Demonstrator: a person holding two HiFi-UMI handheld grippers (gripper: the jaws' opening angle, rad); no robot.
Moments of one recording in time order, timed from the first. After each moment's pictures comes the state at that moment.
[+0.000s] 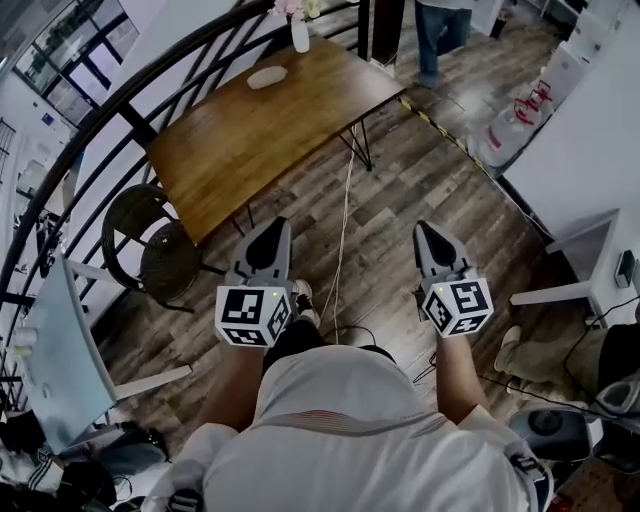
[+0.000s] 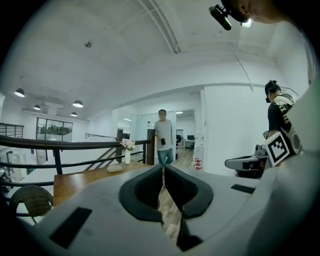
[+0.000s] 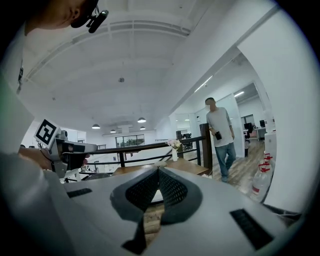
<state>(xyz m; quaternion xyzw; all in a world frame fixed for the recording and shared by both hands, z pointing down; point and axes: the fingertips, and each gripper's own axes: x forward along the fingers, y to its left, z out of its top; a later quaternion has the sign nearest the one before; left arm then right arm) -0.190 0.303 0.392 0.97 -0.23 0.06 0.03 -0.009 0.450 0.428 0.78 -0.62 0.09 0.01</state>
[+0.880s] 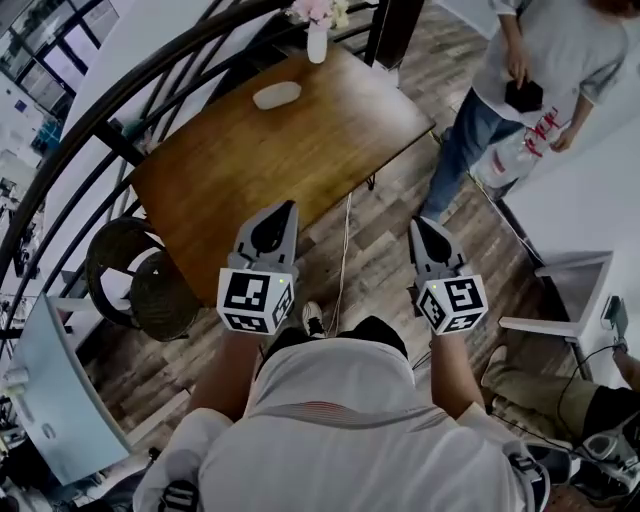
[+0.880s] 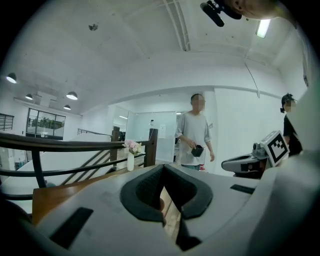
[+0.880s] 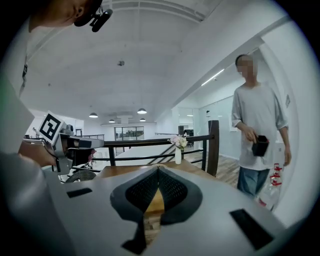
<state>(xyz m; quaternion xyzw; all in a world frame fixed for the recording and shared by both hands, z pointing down) -0.111 0.052 0.386 0.98 -0.19 0.05 0.04 0.039 0.195 0.414 0.78 -0.62 0.09 0.07</state>
